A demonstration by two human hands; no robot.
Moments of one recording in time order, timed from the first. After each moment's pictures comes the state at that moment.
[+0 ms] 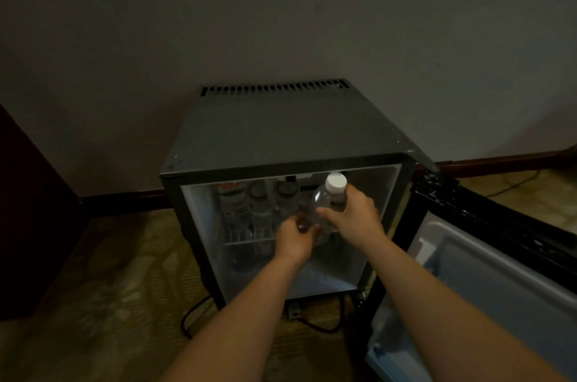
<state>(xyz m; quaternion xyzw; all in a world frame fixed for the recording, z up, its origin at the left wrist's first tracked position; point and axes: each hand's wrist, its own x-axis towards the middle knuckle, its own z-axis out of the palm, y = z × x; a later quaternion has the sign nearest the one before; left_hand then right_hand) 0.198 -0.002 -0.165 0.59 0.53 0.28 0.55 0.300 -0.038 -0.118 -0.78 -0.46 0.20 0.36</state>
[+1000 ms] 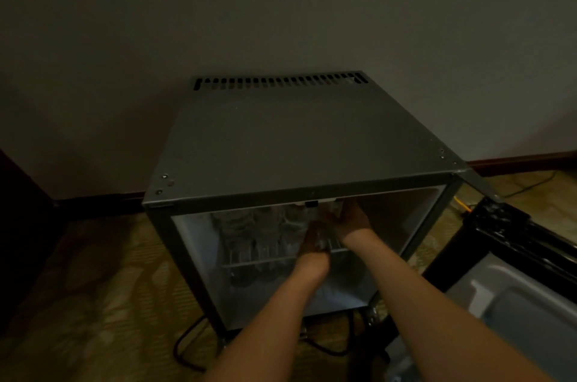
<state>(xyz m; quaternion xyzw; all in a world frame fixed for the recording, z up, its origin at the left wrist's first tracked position) 0.220 0.051 -0.202 0.61 0.54 0.16 0.56 0.311 0.051 -0.169 -0.81 -0.43 0.28 0.27</state>
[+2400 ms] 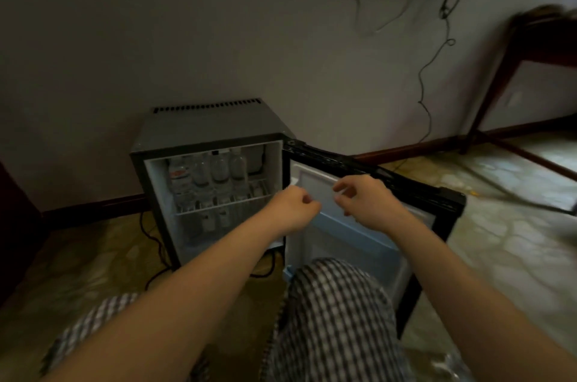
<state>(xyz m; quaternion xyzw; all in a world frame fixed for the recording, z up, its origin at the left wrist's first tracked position) 0.207 -0.275 -0.007 0.84 0.38 0.09 0.37 0.341 -0.350 -0.008 -0.82 -0.50 0.14 0.25</state>
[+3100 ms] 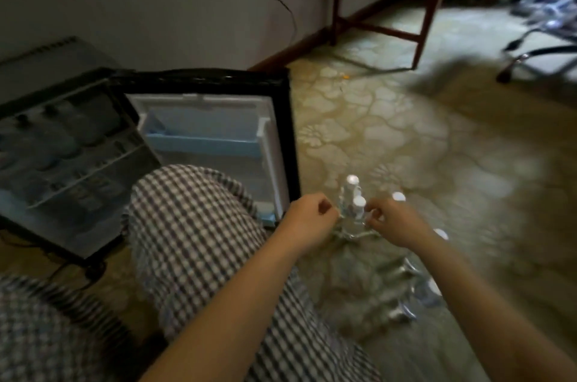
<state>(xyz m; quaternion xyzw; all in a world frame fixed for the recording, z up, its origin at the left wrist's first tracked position) 0.281 -0.504 -0.128 0.87 0.22 -0.05 0.43 0.394 -0.653 -0.181 -0.93 -0.26 0.19 0.19</state>
